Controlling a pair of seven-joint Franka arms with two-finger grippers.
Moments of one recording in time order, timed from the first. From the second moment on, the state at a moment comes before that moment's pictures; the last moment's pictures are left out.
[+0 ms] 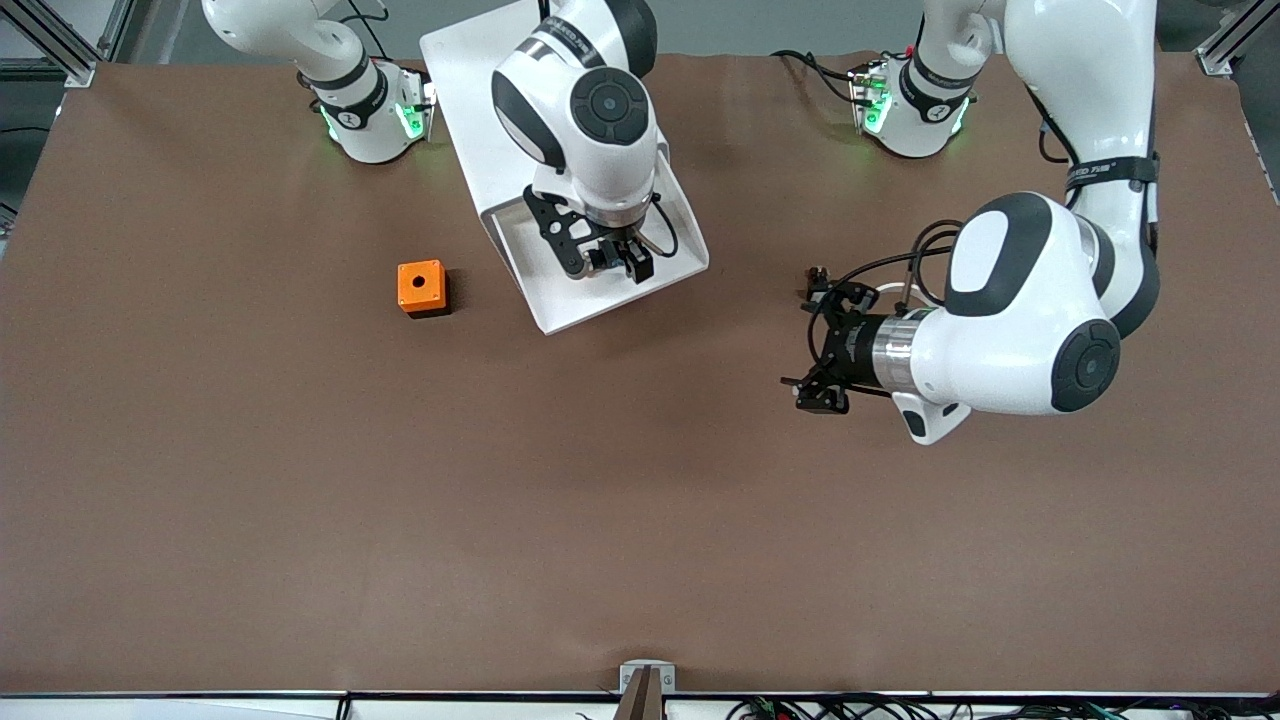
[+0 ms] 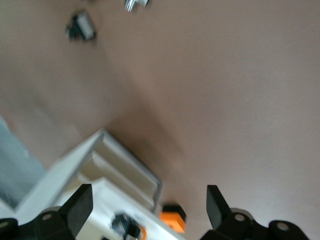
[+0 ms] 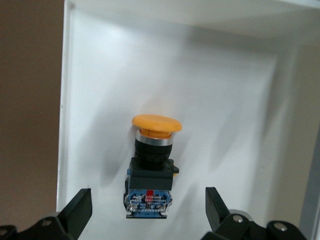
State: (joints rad) left arm -0.43 0.54 0.16 -1.24 -0.55 1.51 -1.51; right arm 0.88 0.42 -0.05 -1.52 0.12 1.78 1.85
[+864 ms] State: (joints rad) left arm -0.42 0.53 0.15 -1.25 -0.15 1.51 -1.08; right arm 0.89 0.43 -0.05 -1.52 0.12 1.78 1.78
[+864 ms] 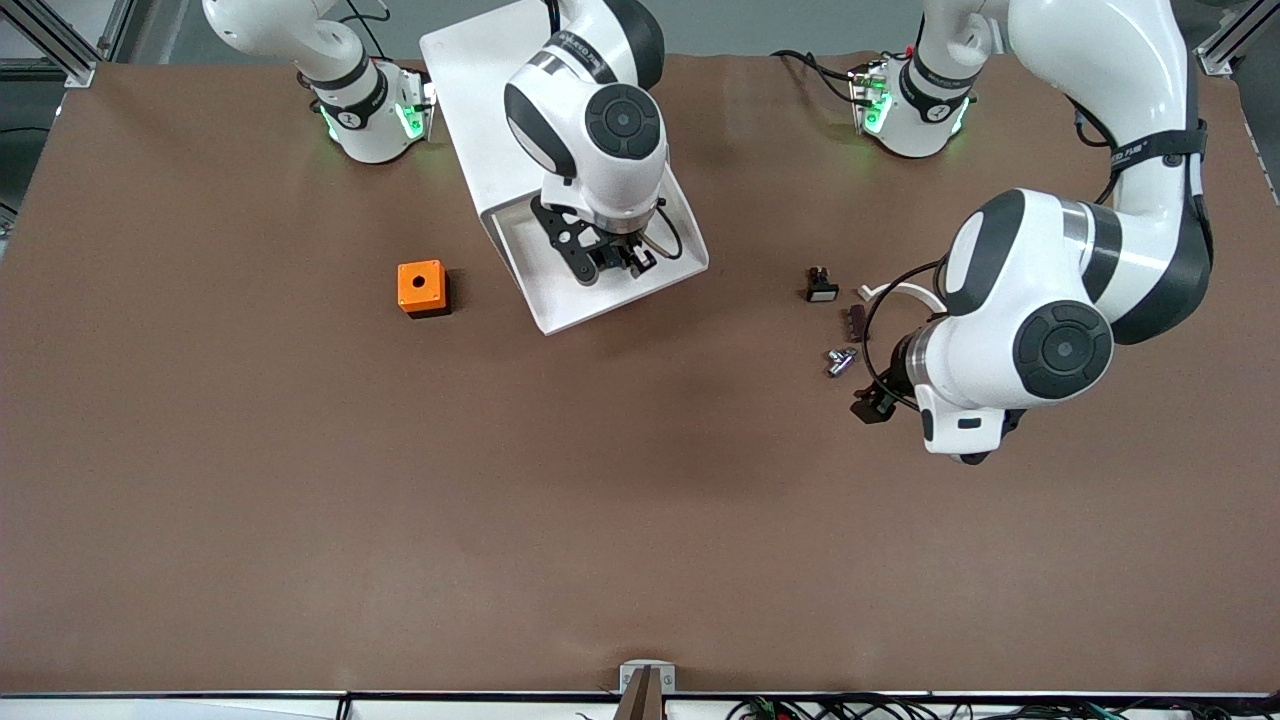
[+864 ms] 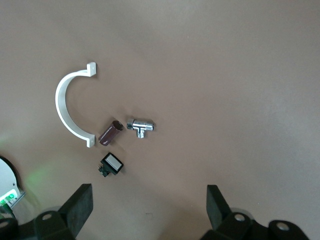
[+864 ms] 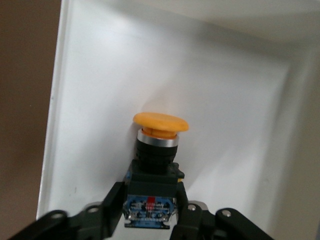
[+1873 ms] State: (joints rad) left arm -0.45 0.50 0.14 -1.25 -0.10 1.60 -1.00; right arm 0.57 0.36 -0.08 -1.21 0.10 1.27 1.16
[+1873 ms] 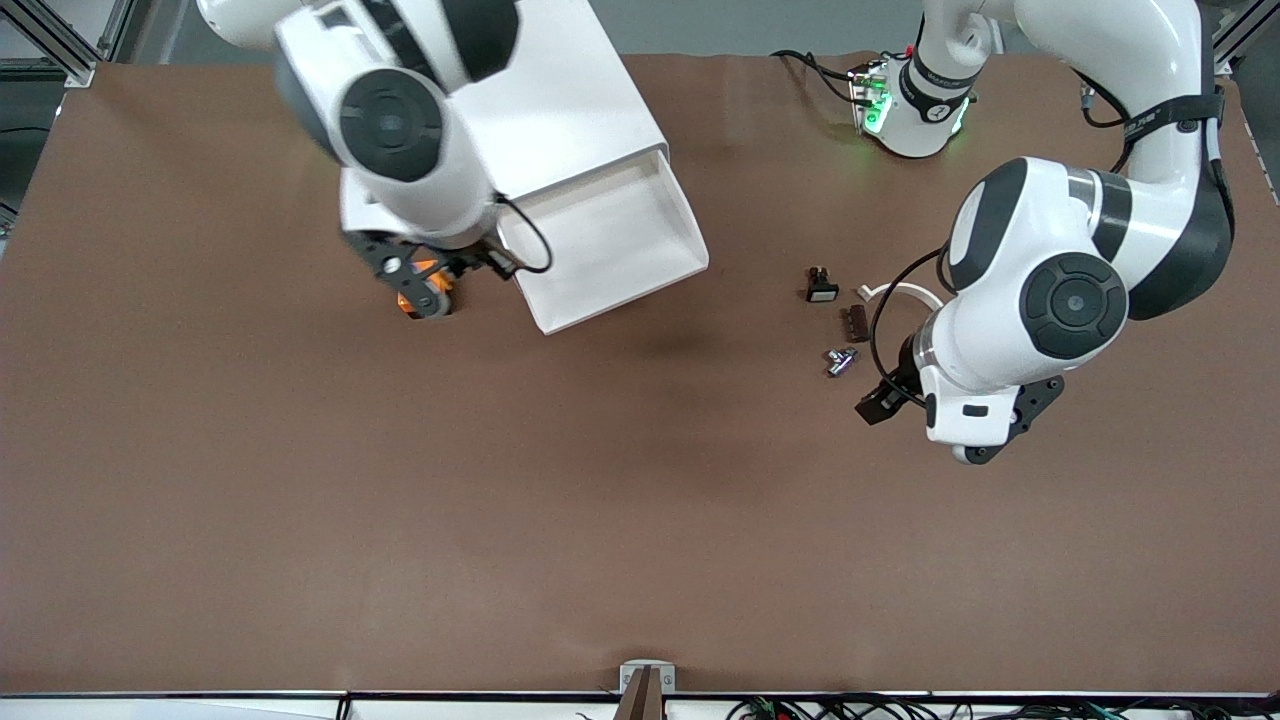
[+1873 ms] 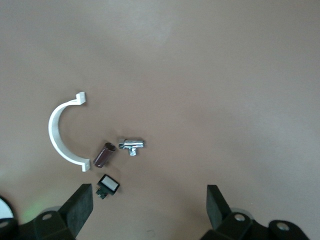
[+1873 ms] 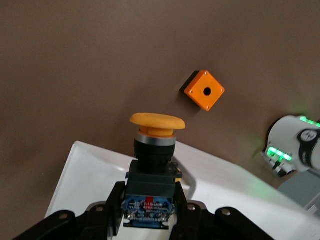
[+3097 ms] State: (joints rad) left arm -0.55 0.60 -0.03 -1.28 -0.10 1.81 -0.94; right arm -0.02 0.36 -0.09 -1.67 -0.08 1.96 -0.08
